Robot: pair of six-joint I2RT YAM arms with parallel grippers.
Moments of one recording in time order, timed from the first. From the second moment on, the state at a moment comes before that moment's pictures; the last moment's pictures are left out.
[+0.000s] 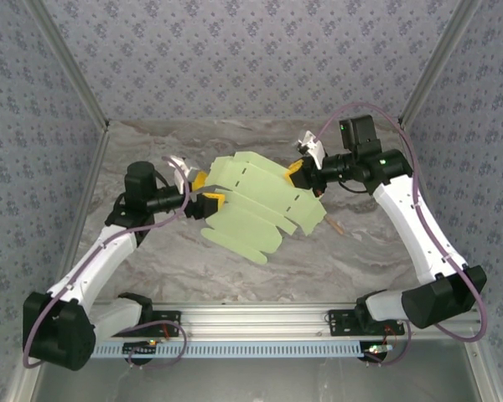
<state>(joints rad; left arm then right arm) -0.30 1.10 0.76 0.02 0.87 -0.04 0.32 1.34 1.46 -0.90 -0.84 -0.49</state>
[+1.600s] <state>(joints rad) -0.33 1.31 0.96 -0.14 0.95 -0.28 0.74 1.18 0.93 -0.01 0.22 -0.75</state>
